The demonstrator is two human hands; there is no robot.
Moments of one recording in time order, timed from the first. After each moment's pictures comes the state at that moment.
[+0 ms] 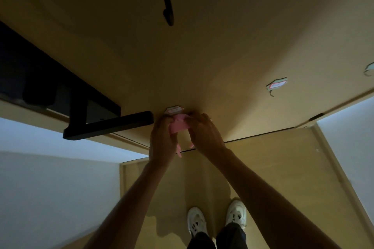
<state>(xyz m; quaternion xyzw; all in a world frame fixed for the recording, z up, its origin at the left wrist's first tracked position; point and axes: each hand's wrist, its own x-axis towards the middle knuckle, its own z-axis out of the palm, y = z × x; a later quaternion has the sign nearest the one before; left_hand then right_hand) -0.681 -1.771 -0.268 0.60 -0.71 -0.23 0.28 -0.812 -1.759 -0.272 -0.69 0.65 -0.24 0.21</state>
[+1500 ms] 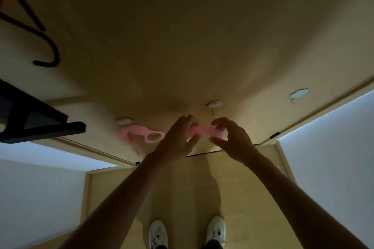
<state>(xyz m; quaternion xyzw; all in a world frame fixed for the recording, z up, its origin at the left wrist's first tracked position) -0.843 -1.754 -0.213 0.45 -0.80 -0.35 0.19 -1.029 -1.712 -0.216 -0.62 0.68 -0.22 0.32</state>
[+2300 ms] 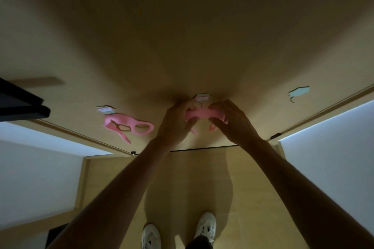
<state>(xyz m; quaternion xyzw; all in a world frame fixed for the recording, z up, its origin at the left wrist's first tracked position) -0.902 -1.771 -0.233 0.55 -0.75 -0.28 0.25 -1.083 -1.743 -0.237 -0.71 0.61 -0.26 0.24</state>
